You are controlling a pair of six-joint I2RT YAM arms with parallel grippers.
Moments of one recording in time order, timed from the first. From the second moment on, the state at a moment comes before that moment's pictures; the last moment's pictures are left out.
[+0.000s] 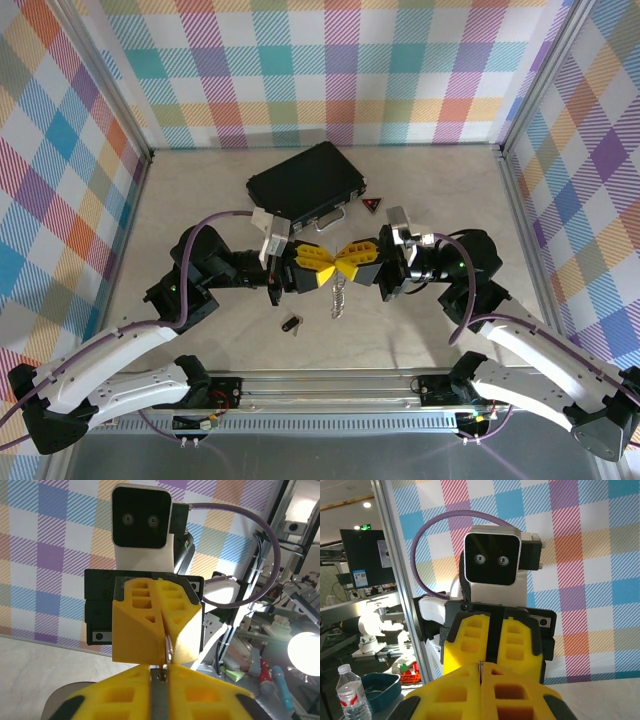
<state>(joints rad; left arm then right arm) -0.87 0.92 0.97 0.10 0.68 -0.31 0.81 0.89 0.82 0.46 -0.82 0.43</state>
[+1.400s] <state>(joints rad) -0.87 0.91 0.97 0.10 0.68 -0.31 0.81 0.86 0.82 0.36 -0.82 0.39</state>
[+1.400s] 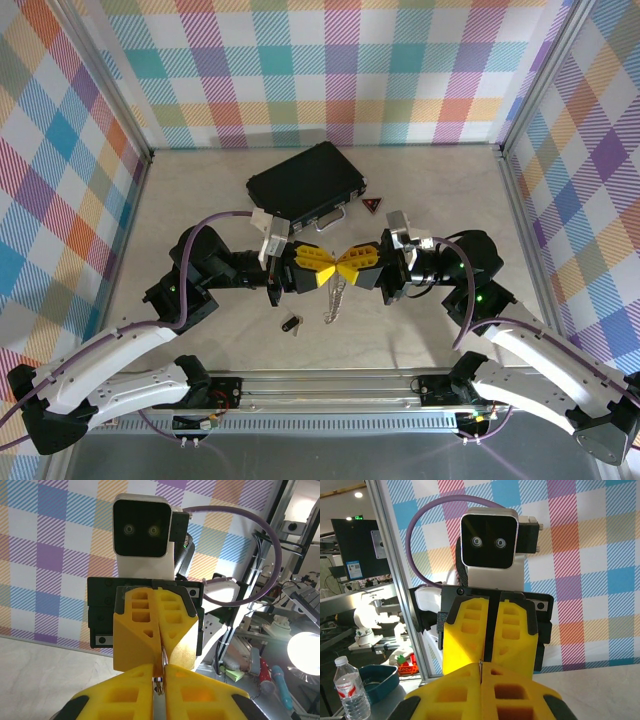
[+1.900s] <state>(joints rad) -0.87 0.91 1.02 -0.06 0.67 -0.17 0.81 0.83 0.83 0.25 -0.81 0.35</state>
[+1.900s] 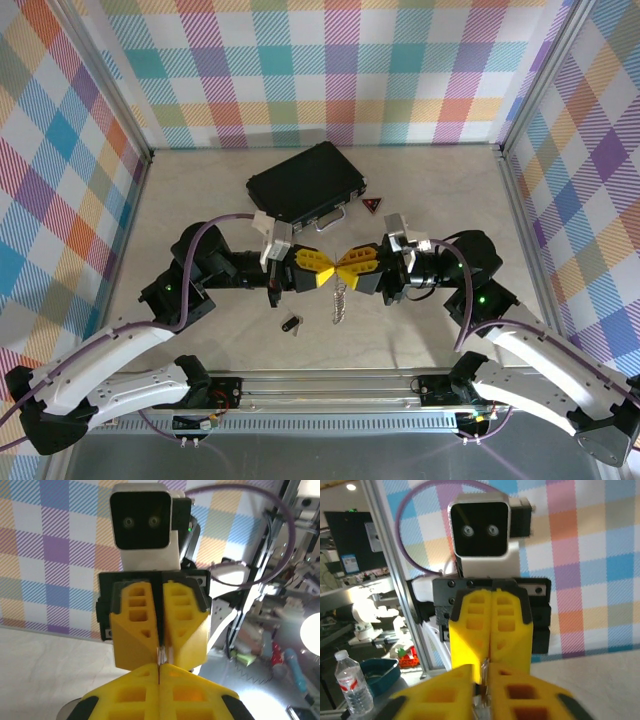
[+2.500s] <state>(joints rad) -0.87 1.04 1.33 -0.75 0.57 0.27 0.85 0.87 1.08 -0.37 -0.67 -0.01</state>
